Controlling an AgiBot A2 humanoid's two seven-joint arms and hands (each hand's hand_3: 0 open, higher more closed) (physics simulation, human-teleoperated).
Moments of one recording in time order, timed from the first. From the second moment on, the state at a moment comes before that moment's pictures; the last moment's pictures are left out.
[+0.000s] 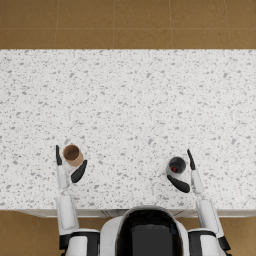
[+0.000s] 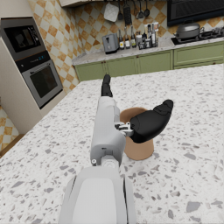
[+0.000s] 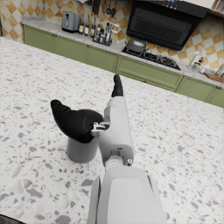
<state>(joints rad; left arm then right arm) -0.18 1.29 -0.29 -1.81 1.46 0.00 0.00 -0.28 -1.08 0.03 2.00 1.36 0.00 0.00</state>
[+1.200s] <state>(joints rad) 0.00 1.30 -0.20 -1.41 1.47 0.00 0.00 -0.16 -1.21 0.14 1.62 1.36 0.00 0.00</state>
